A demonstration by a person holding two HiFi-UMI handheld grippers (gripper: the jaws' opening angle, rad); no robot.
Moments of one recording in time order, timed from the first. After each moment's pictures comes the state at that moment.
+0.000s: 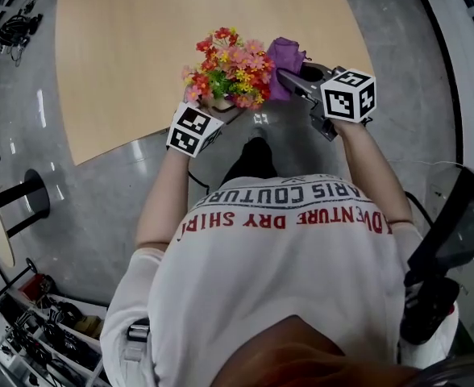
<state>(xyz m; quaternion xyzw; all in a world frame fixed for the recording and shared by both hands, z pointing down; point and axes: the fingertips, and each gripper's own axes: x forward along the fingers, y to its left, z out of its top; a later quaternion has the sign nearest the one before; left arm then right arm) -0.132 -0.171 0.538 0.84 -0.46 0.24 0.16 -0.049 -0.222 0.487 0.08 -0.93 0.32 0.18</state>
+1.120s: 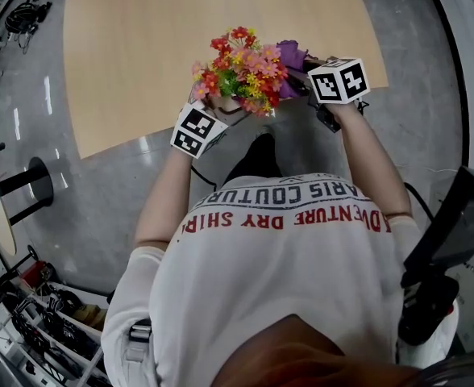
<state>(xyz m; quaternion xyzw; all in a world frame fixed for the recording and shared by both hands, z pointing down) -0.140 -0.161 0.522 0.85 -0.45 0.22 0.15 -0.070 -0.231 0.537 0.10 -0.88 0.33 0.32</state>
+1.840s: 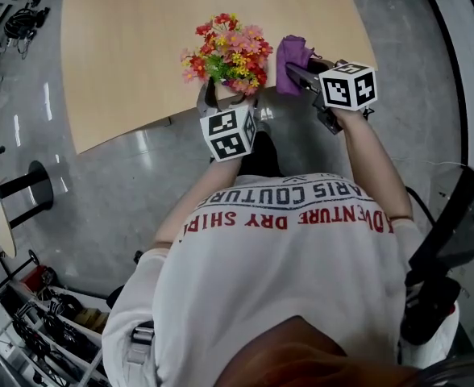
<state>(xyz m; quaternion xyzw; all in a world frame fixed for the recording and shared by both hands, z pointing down) -0.142 -0.167 0.530 0.62 -0.74 0.09 0.27 -0.031 -0.230 0.529 0.12 -0.90 0.33 0.24</state>
